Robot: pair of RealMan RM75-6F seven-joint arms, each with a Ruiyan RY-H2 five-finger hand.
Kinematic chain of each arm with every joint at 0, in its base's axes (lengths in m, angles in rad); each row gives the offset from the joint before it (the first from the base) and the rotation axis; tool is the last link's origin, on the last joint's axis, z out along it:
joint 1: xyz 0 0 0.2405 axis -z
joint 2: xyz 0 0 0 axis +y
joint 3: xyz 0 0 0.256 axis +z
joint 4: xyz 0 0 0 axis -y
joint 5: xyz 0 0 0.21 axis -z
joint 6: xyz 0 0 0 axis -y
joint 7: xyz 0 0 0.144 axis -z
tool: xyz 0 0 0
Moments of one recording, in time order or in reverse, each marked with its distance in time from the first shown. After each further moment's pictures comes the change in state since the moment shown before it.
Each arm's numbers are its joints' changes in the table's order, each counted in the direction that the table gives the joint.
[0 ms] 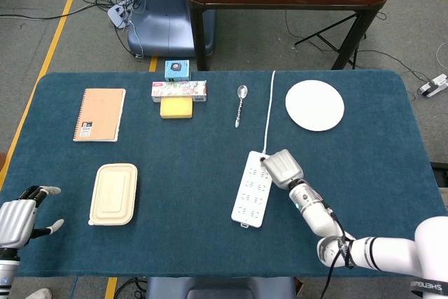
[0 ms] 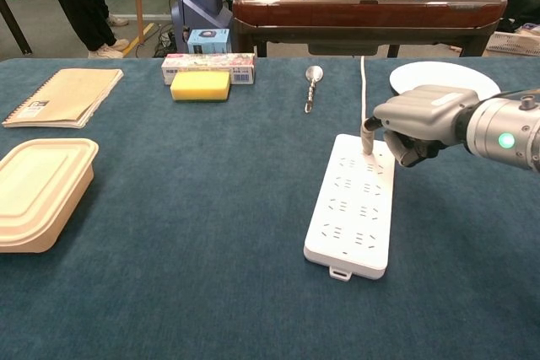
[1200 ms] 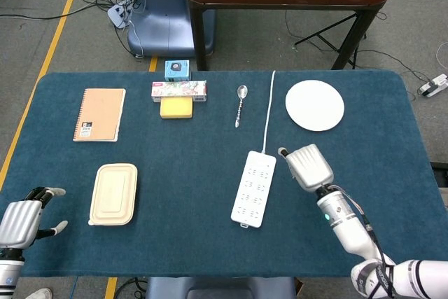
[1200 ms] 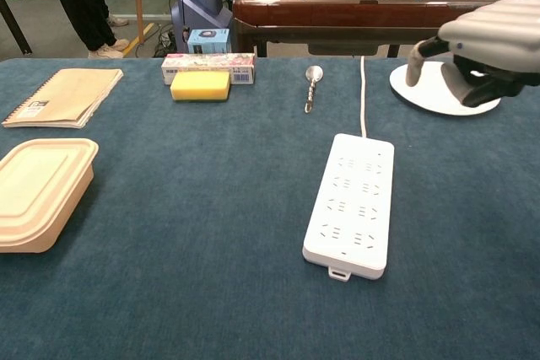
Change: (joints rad) left arm 0.005 -0.016 0.007 -0.001 -0.011 0.006 -0.029; right arm 0.151 0.256 -0.040 0.301 0.280 -0.310 -0.065
